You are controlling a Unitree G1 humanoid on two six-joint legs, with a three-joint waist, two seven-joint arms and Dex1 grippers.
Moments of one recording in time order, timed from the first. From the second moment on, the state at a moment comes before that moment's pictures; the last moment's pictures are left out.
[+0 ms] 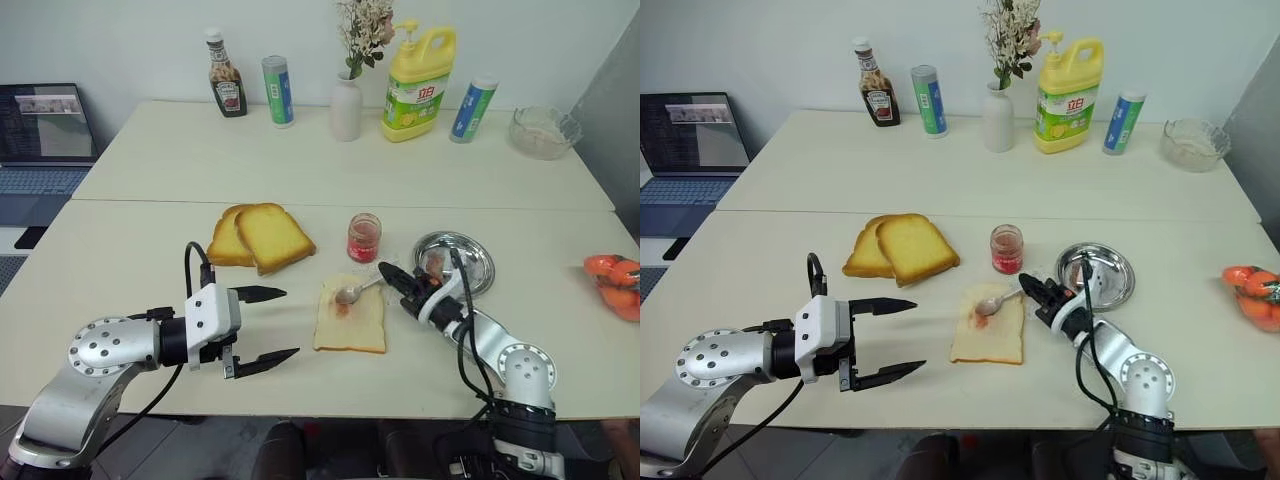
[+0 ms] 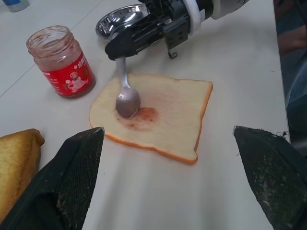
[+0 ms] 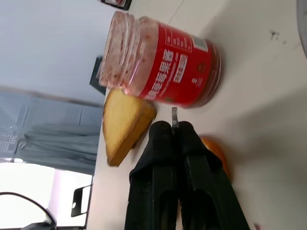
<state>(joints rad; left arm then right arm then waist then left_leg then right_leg) 0.07 0.83 0.12 -0.51 -0.44 0.25 -1.05 -0.20 -0.07 -0.28 -0.16 1.28 1.02 -0.04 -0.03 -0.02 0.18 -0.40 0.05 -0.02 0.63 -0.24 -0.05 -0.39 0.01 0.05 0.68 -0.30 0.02</state>
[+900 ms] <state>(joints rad) 0.07 0.83 0.12 -0.51 -0.43 0.25 -1.06 -0.18 -0.15 -0.23 -0.16 1.28 1.00 0.06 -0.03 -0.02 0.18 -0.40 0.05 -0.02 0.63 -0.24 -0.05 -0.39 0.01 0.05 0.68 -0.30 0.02</state>
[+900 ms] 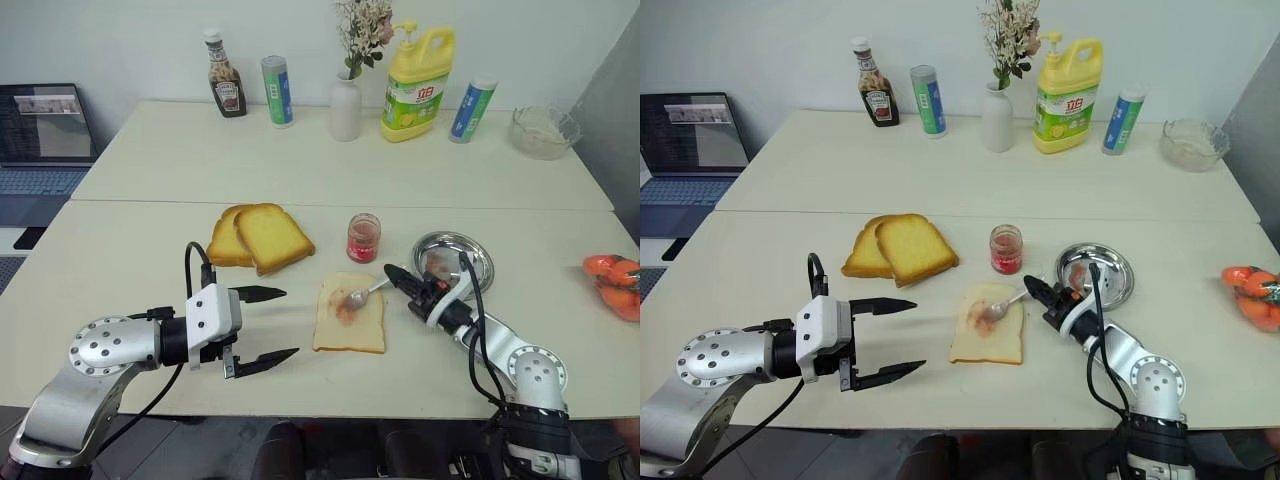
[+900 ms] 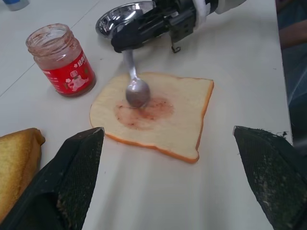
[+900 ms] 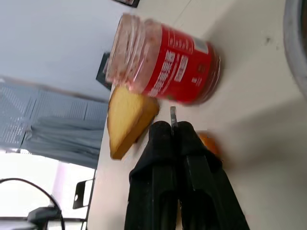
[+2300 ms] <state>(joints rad) 0.03 0.83 0.11 -0.50 -0.47 0.28 -1.08 -0.20 -0.24 -0.26 -0.24 1.37 1.03 0.05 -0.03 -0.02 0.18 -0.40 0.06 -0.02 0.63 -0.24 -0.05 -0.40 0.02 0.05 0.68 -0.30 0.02</state>
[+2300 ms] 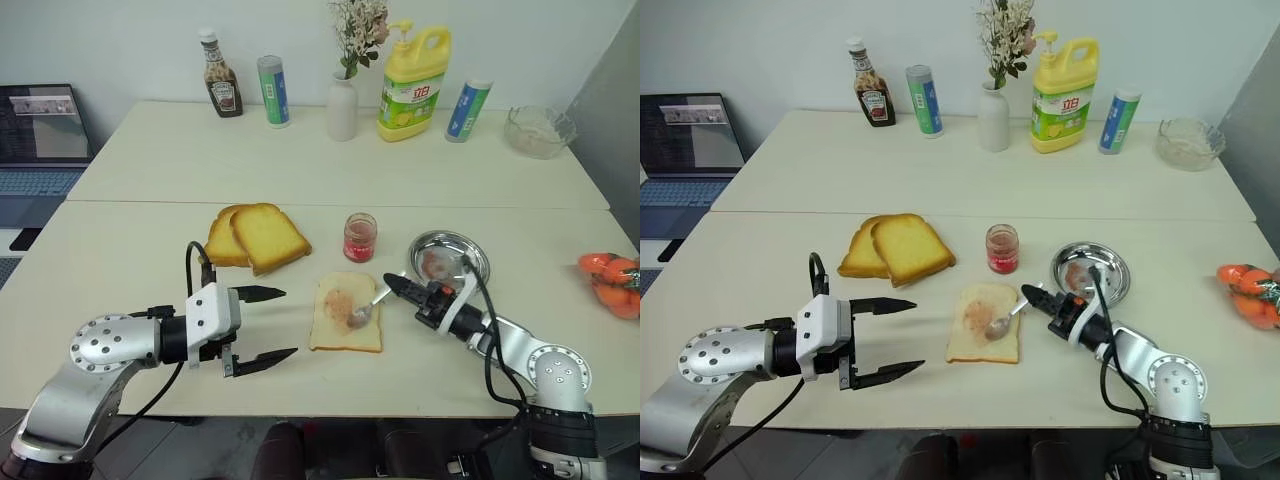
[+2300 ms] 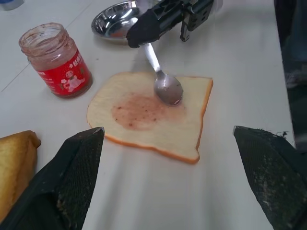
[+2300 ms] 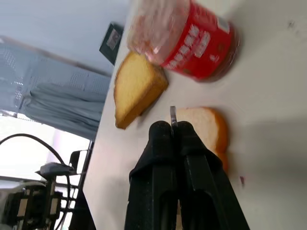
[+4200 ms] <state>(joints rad) -0.56 0.57 -0.27 -0.34 -0.36 0.38 -1.05 -0.17 -0.53 -0.32 -0.04 0.75 0.62 0.34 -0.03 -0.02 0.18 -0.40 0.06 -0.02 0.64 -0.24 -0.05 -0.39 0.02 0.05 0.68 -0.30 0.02</state>
